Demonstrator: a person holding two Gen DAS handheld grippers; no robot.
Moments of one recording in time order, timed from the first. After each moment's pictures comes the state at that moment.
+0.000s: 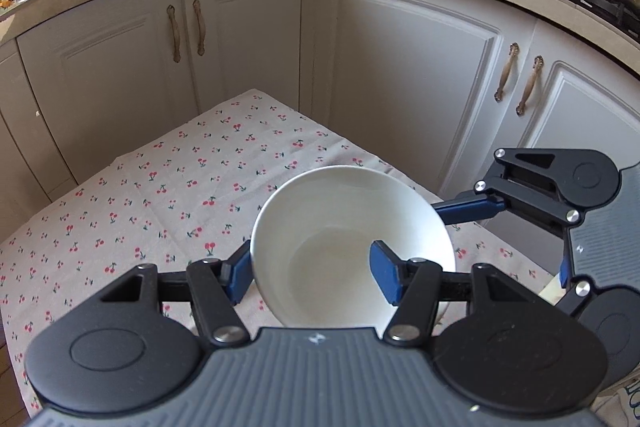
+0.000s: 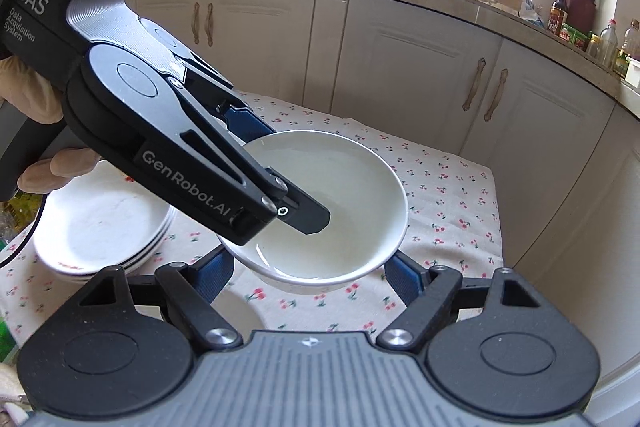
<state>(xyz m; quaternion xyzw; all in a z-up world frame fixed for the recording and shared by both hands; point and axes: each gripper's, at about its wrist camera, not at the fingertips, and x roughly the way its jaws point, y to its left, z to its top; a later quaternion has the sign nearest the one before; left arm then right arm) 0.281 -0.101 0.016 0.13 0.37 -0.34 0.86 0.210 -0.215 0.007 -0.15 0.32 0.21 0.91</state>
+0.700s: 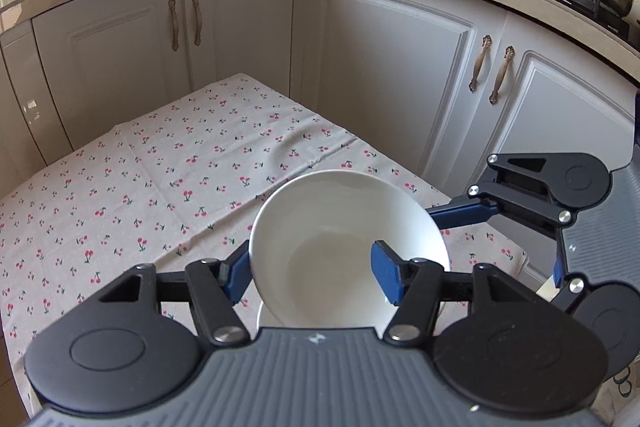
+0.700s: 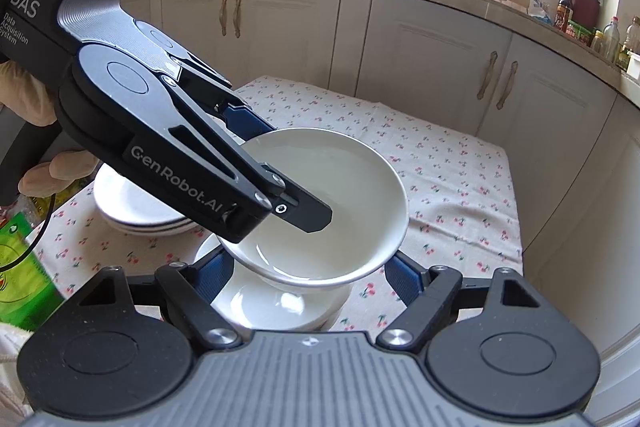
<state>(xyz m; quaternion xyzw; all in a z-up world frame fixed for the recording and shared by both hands) 0.205 -0.085 0.008 0.11 0.37 -0.34 0.86 0.140 -0.204 0.002 -0.14 0.32 0.22 0.91</state>
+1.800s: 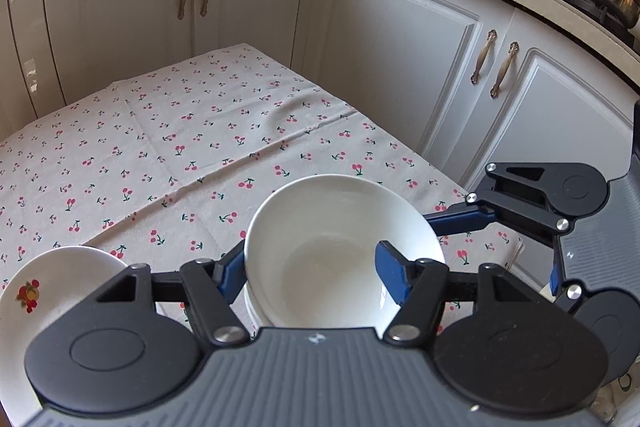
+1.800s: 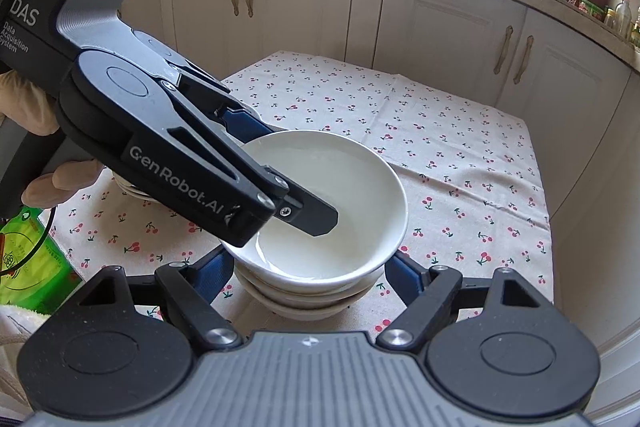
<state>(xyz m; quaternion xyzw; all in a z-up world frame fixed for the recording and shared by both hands) 0.196 -0.074 -0.021 0.07 0.39 -0.34 0.85 0.131 -0.197 -0.022 -0.14 0.35 0.24 0.89</state>
